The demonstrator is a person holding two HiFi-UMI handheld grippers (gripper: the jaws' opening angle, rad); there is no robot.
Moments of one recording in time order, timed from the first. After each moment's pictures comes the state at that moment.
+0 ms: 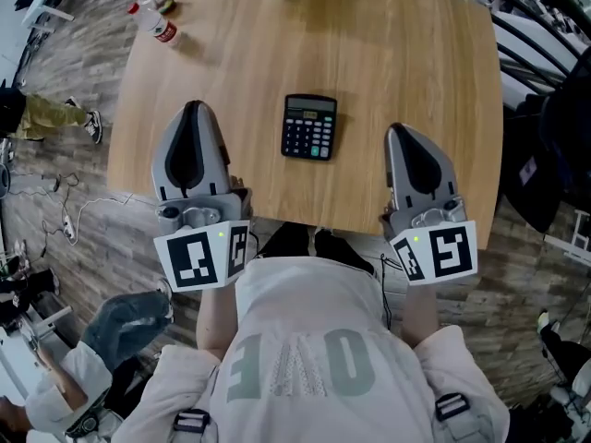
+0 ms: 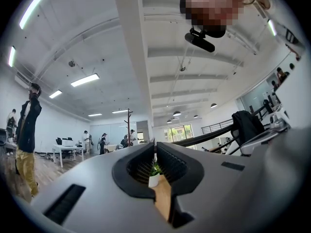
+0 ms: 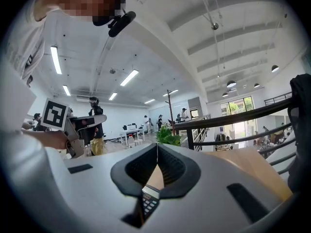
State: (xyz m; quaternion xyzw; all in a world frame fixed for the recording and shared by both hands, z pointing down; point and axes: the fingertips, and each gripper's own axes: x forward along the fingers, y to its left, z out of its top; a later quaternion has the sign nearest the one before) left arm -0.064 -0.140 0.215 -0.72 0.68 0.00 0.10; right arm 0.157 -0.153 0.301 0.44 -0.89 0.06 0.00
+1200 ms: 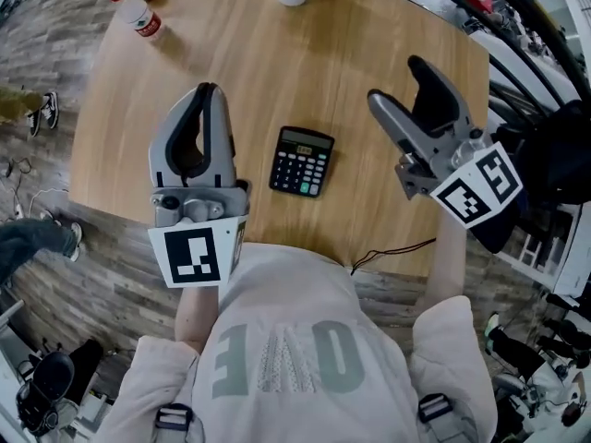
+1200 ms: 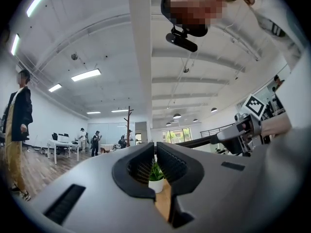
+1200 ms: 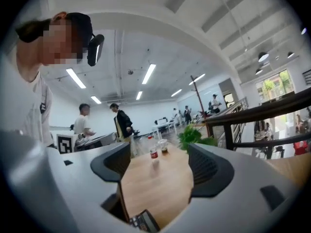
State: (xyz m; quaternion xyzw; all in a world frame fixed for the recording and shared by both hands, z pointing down) left arm -0.103 -0.230 0.223 -0.74 0.67 0.05 0.10; right arm 0.079 -0.305 0.257 0.25 -0.96 0.12 0.02
